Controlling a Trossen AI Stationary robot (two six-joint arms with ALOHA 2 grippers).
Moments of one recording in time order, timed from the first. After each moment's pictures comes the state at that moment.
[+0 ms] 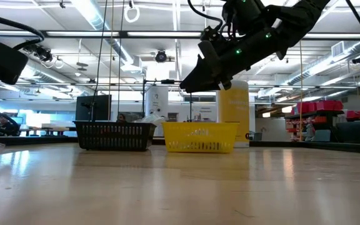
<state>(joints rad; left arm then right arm) -0.74 1.38 0.66 -0.61 -0.06 -1.54 -0.07 1.65 0.84 0.36 0.22 0.10</state>
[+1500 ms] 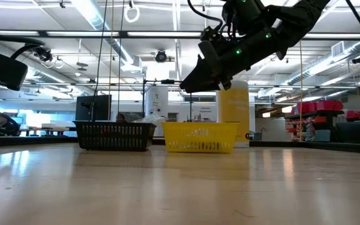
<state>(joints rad) -0.74 1.48 0.67 -0.66 -0.12 -1.40 -0.07 1.65 0.84 0.36 0.22 0.10</state>
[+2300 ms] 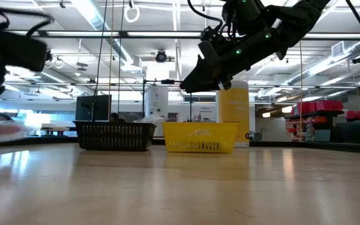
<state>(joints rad) -0.74 1.49 0.74 -0.66 -0.32 -1.44 -0.07 1.65 0.84 0.36 0.22 0.10</state>
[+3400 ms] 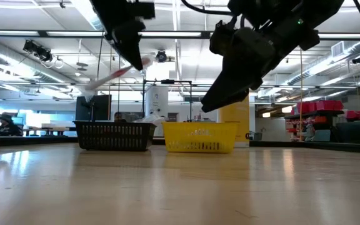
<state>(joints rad) -0.08 1.48 1.23 -0.83 -0.66 -0.30 0.14 1.65 0.84 0.09 0.09 0.23</state>
